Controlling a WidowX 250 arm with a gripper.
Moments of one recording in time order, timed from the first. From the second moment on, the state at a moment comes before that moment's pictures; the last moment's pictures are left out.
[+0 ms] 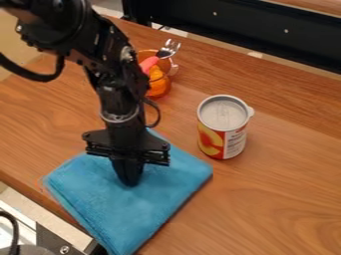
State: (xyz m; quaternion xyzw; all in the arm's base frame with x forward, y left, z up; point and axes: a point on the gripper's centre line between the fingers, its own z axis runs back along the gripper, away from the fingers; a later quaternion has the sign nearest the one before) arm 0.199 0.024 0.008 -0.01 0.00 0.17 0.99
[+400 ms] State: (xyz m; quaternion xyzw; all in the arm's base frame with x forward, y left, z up) arm 0.204 -0.001 0.016 -0.02 0.00 0.20 0.98
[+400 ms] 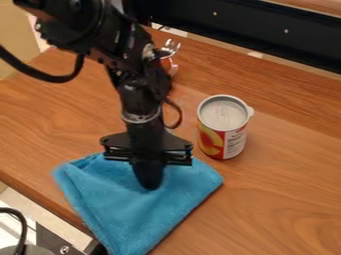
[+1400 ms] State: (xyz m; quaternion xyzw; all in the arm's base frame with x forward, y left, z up) arm 0.205 0.030 0.042 -0.04 0.00 0.24 0.97
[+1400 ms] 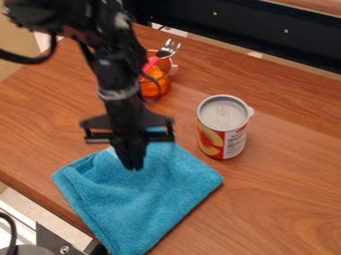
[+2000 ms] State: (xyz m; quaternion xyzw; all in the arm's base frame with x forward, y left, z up) arm 0.207 0.050 0.080 -0.07 0.00 0.29 0.96
